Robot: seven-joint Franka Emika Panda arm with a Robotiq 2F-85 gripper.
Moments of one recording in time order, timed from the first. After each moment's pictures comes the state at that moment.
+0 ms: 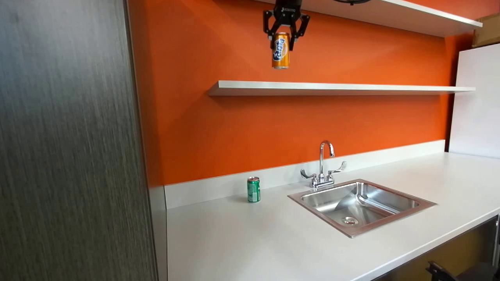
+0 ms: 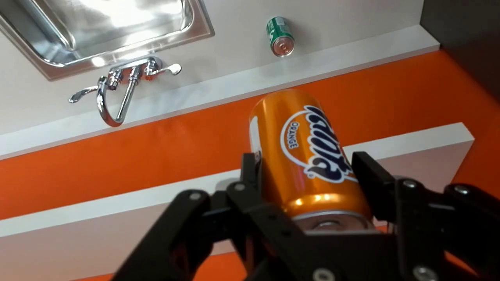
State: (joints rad) arm 0.04 -0.24 0.17 -1.64 -0.13 1.86 0.42
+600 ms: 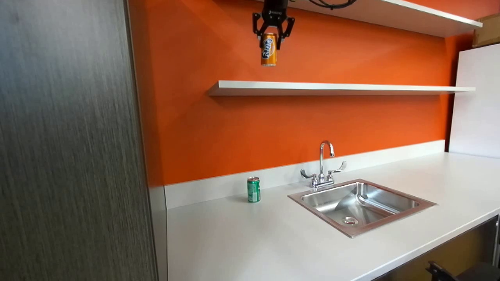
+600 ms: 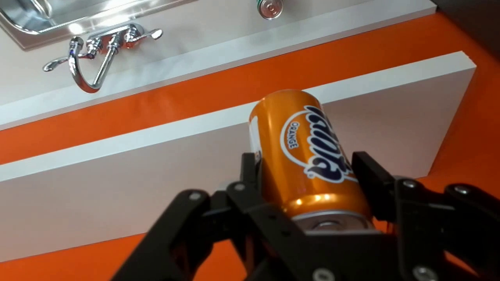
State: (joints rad) arm 0.06 0.02 0.17 -1.30 -0.16 1.79 0.42
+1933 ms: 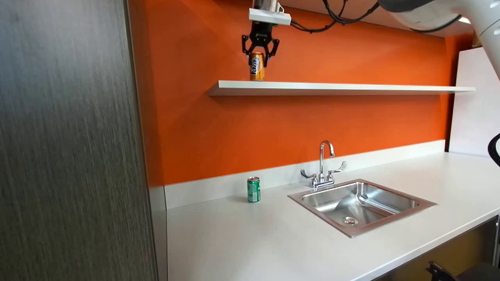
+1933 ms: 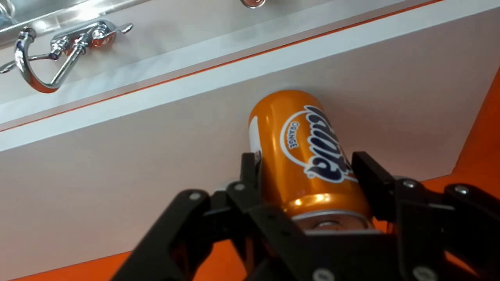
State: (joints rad) arm 0.10 0.38 0.14 -0.89 -0.17 1.68 0.42
